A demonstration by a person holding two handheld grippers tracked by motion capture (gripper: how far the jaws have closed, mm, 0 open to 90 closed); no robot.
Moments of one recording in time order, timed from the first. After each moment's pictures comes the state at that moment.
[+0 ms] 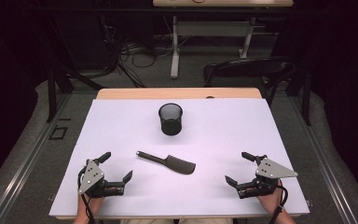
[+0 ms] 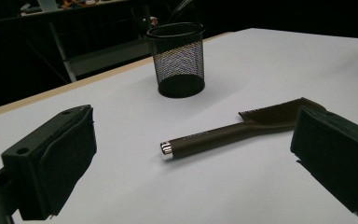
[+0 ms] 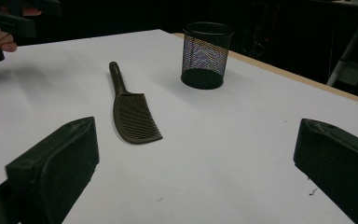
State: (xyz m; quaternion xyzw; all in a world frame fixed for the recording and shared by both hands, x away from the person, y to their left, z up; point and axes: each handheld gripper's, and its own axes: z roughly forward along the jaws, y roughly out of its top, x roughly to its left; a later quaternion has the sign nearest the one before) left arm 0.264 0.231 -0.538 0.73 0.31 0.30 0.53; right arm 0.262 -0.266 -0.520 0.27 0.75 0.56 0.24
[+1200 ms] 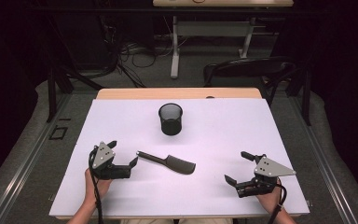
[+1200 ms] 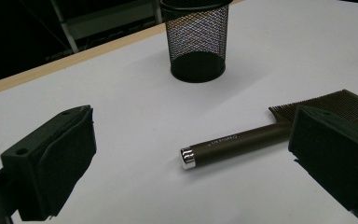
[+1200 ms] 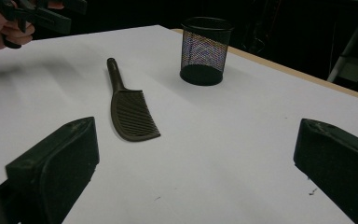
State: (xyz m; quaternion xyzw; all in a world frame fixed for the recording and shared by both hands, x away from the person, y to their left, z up) left arm 0.314 0.216 -0.525 0.76 0.35 0.27 0.47; right arm 0.266 -0.265 -0.521 0.27 0.75 0.55 0.24
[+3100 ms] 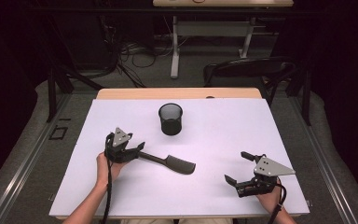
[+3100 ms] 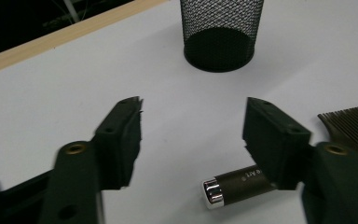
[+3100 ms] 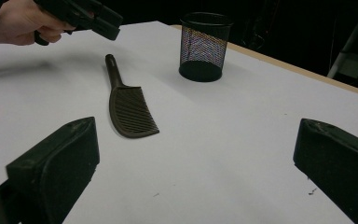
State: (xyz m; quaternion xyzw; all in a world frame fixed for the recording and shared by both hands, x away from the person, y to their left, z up) left arm 0.370 0.188 -0.529 0.80 0.38 0.24 0.40; right arm 0.267 -0.265 -0.522 0.28 0.76 0.54 0.23
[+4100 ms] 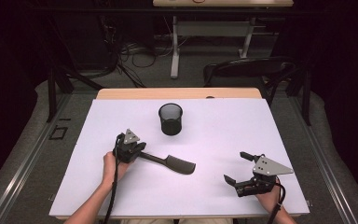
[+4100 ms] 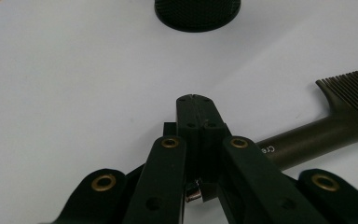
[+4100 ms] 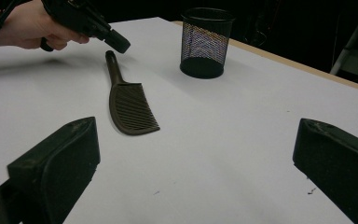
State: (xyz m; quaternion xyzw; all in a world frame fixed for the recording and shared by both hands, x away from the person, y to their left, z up) left arm 0.381 0.173 -0.548 0.84 0.37 0.19 0.35; right arm 0.270 -0.264 -0.524 0.28 0.76 0.54 0.23
